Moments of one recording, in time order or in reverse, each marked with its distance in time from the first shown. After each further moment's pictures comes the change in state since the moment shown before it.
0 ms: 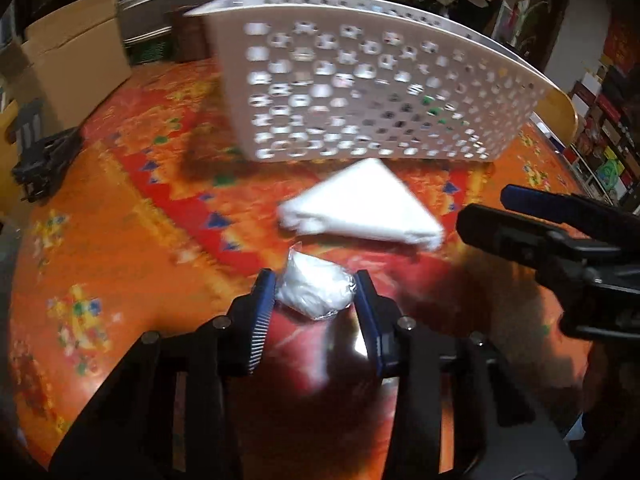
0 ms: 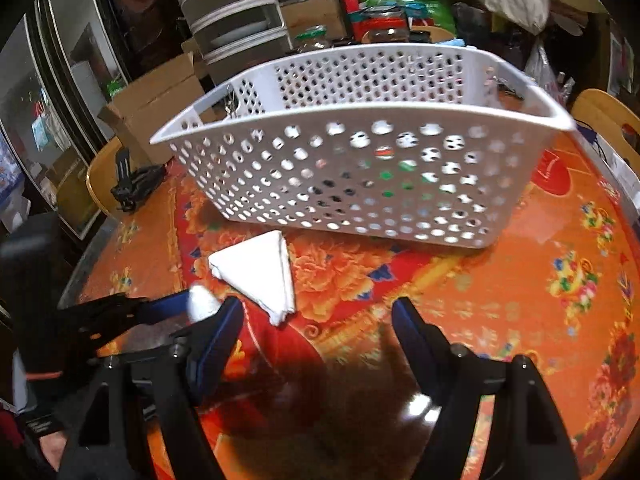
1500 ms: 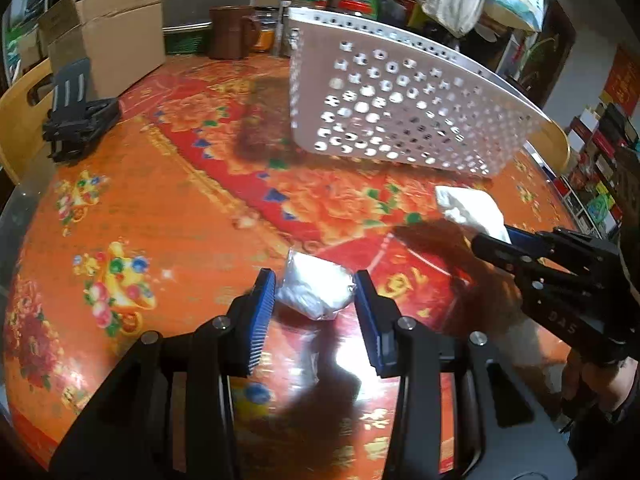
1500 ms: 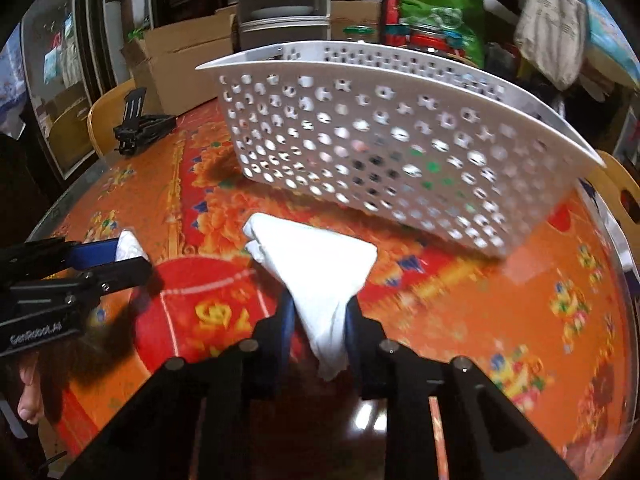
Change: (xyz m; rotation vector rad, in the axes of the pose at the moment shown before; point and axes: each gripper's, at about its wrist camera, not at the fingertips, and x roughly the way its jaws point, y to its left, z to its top) left arm -0.022 0.034 -0.031 -0.078 -0.064 -0.052; right arm 0.000 0.027 -0.036 -0.182 -0.027 -0.125
